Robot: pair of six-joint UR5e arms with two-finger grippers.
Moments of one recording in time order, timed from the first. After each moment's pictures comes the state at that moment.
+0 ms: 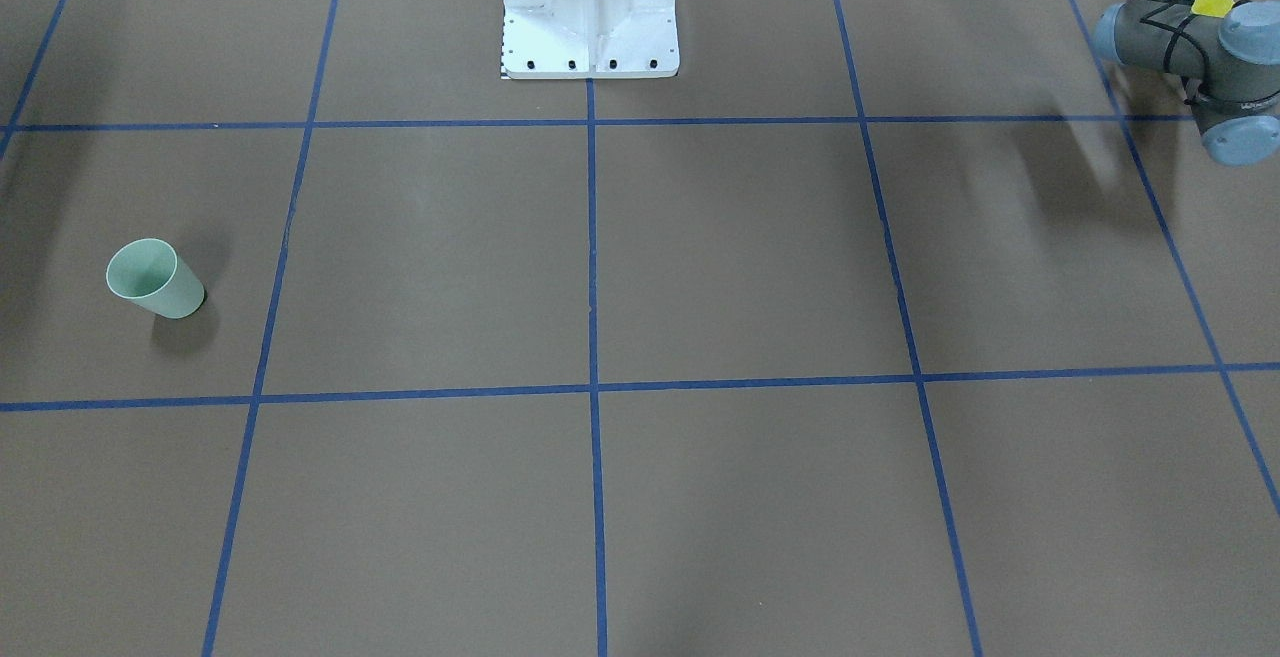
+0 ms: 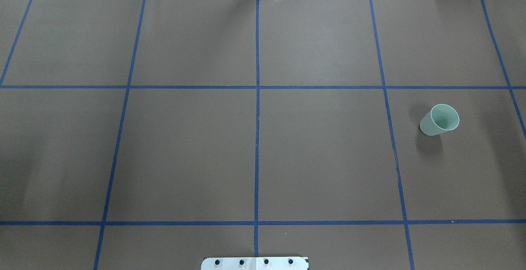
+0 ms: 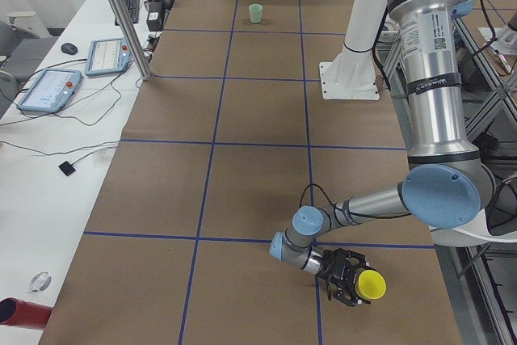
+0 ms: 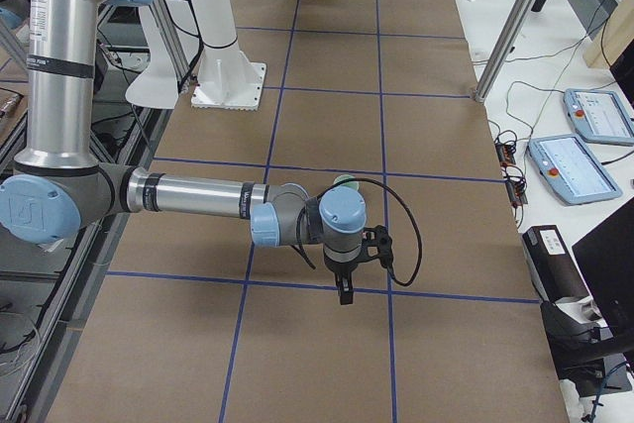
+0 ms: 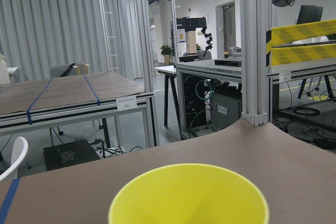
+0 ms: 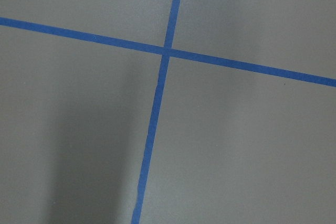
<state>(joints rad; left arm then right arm) -0.76 -1.35 -1.28 -1.01 -2.26 -2.56 1.53 -1.70 1.64 -1.40 2.30 -0.07</state>
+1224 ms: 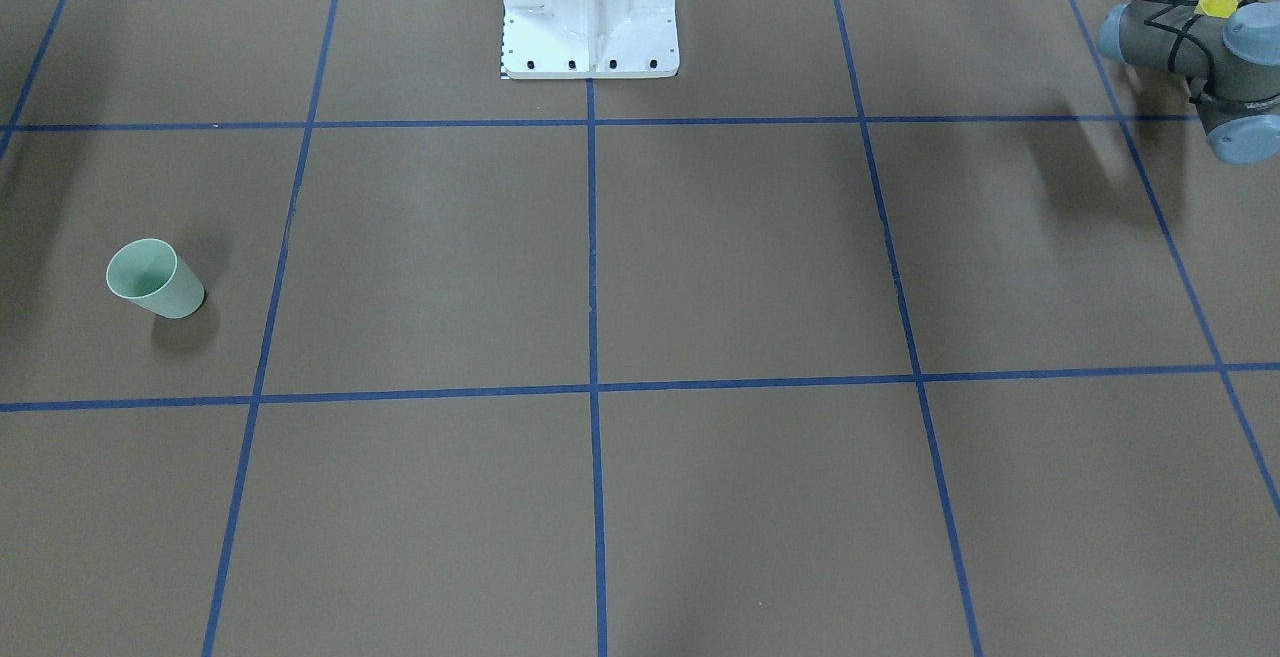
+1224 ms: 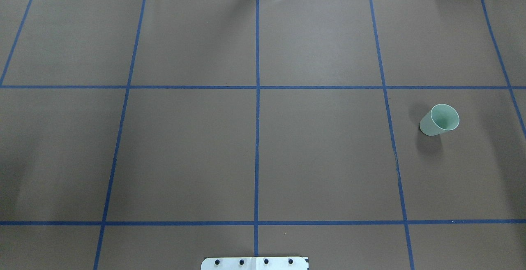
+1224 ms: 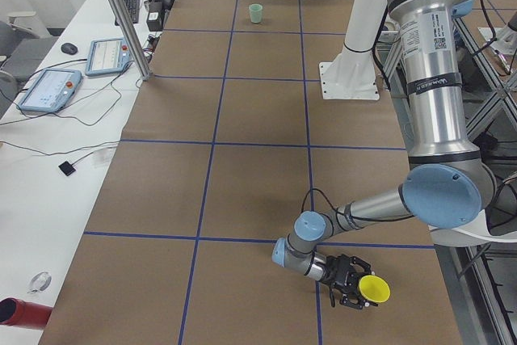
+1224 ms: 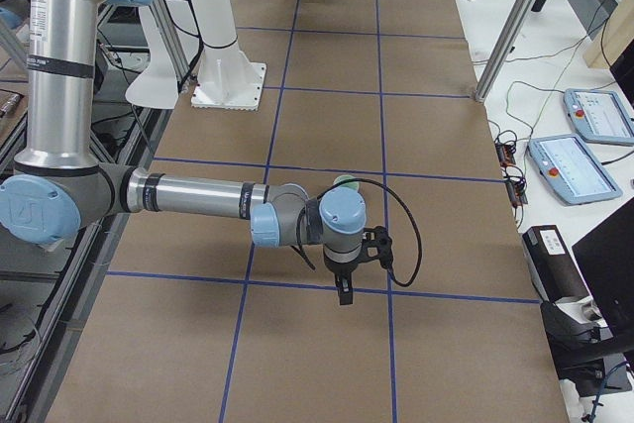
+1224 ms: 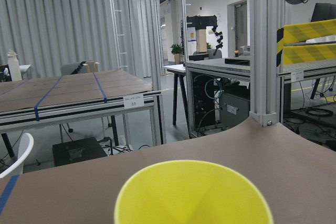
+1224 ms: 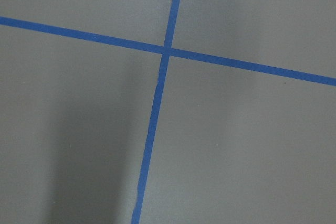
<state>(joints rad) -0.76 -1.35 -1.25 -1.02 -2.25 -2.49 1.53 -1.70 1.64 -1.41 2.30 -0.07</state>
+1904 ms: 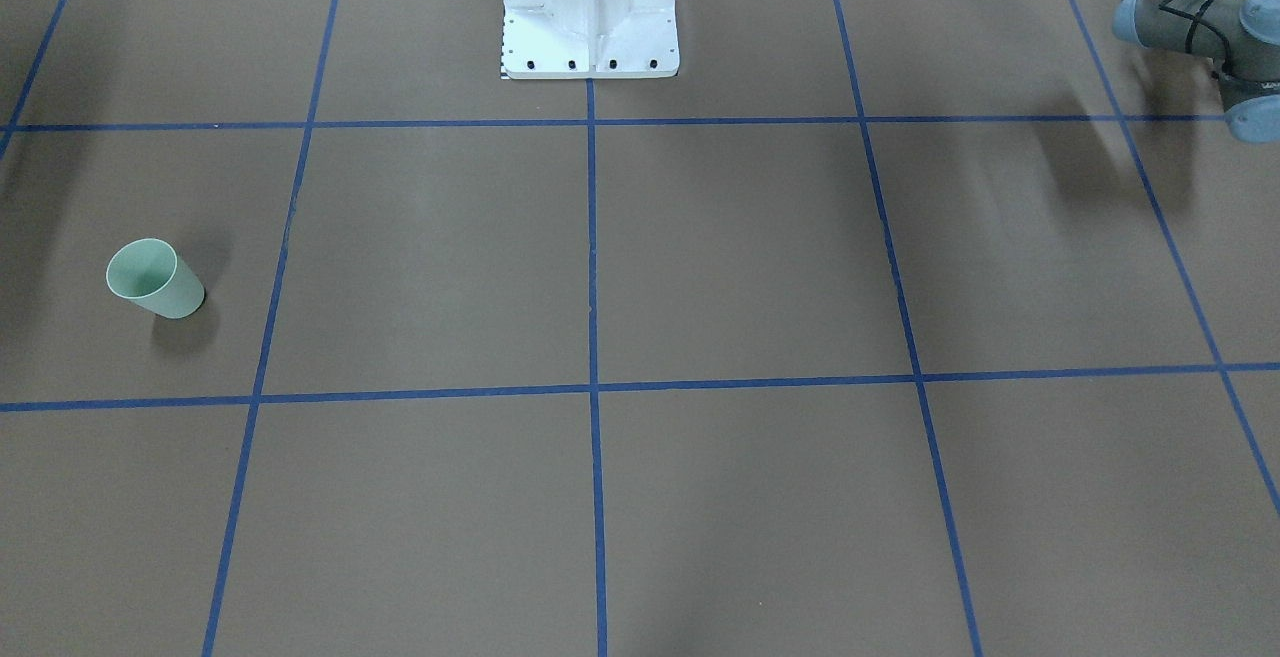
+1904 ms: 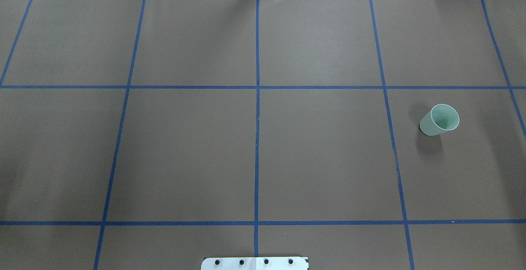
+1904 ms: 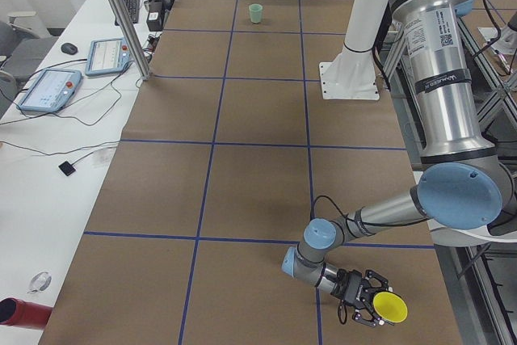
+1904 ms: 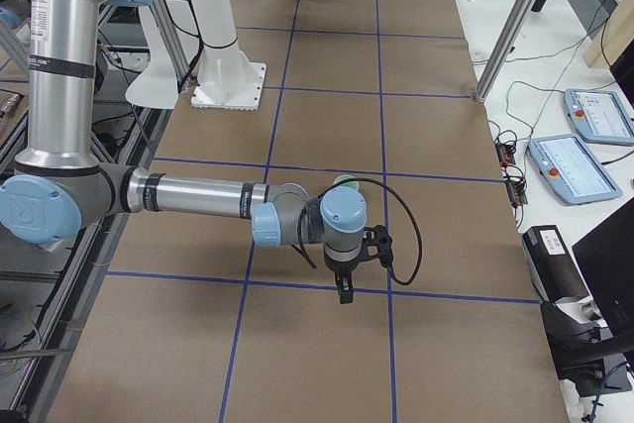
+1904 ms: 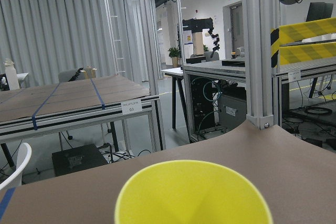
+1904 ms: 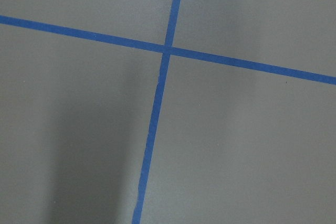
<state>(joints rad) -0.77 -1.28 -1.26 -1.01 -2.11 -2.34 1.52 -1.70 1.64 -1.41 2.30 -0.06</state>
